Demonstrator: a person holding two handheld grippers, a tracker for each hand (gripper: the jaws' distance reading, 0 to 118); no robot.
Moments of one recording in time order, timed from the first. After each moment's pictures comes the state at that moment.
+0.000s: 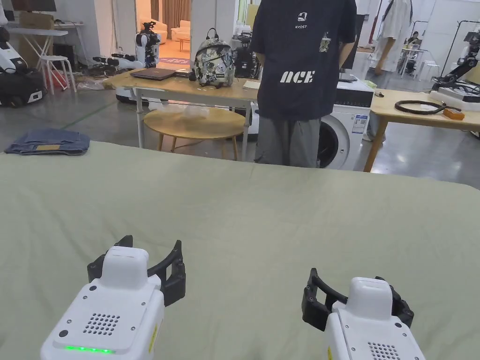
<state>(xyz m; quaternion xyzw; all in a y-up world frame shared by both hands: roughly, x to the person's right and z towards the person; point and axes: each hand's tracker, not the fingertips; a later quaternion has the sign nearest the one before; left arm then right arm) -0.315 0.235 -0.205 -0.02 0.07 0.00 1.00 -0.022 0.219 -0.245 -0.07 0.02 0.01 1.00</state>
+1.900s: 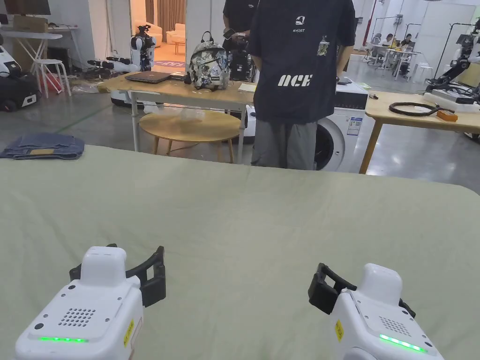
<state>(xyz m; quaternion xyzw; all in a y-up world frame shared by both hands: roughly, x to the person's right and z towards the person) -0.341 0.234 -0.214 -0.06 0.07 0.03 1.00 -0.011 0.231 -0.272 -0.15 -0.01 -0.09 0.99</state>
